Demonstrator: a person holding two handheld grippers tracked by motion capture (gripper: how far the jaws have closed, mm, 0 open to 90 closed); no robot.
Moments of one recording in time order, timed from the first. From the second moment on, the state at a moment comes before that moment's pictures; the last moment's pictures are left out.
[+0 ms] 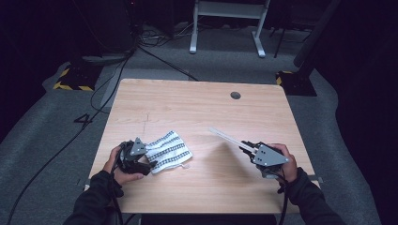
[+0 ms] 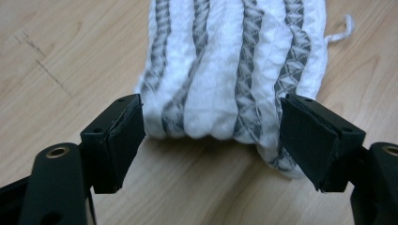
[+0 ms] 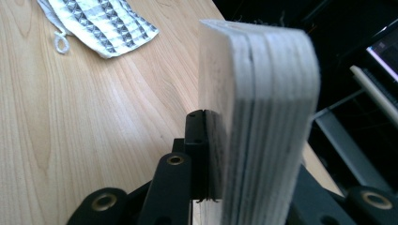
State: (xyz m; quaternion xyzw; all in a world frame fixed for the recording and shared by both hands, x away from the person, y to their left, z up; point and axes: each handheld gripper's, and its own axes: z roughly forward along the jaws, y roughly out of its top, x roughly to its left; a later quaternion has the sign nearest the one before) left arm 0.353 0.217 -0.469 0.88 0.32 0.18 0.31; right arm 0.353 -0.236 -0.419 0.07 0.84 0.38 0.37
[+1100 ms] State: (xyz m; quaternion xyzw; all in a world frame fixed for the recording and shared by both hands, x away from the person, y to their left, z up) left arm 0.341 0.234 -0.493 0.89 0.32 0.14 0.30; right arm 0.405 -0.292 -0.438 0.24 0.82 0.48 0.19
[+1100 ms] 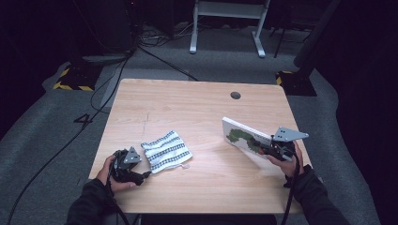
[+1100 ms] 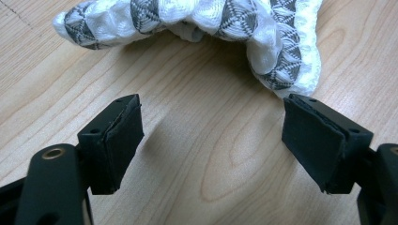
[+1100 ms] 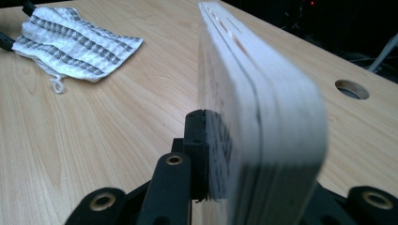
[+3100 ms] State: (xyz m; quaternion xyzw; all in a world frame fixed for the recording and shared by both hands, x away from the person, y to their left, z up) left arm 0.342 0.243 -0.505 0.86 0.35 0.13 0.35; right arm 0.425 -0.339 -0.447 0.34 0.86 0.32 0.21
